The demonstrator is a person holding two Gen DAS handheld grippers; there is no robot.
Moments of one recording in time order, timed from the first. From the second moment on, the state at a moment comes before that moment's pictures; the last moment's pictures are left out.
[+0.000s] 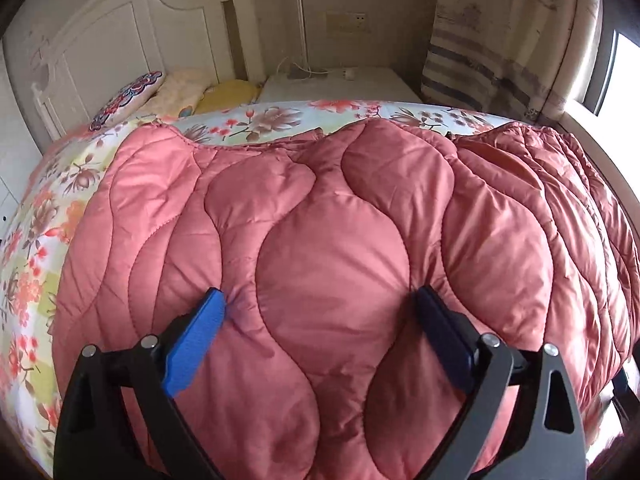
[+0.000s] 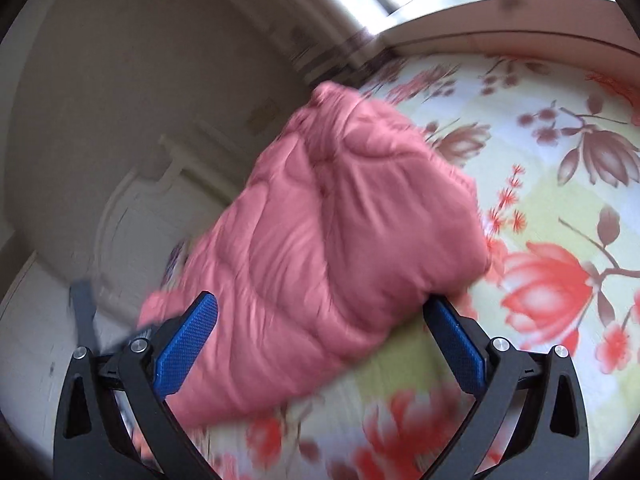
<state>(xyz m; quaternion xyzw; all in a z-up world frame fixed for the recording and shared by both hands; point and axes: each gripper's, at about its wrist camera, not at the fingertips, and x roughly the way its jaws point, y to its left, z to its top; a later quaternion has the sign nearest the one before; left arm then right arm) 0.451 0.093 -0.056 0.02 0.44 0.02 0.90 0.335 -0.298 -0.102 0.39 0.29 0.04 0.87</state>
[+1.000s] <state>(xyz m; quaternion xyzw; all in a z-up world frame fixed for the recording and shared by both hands) 0.473 0.107 -0.076 0.03 0.48 0.00 0.87 0.403 -0.337 -0.085 0.38 0.28 0.10 0.87</state>
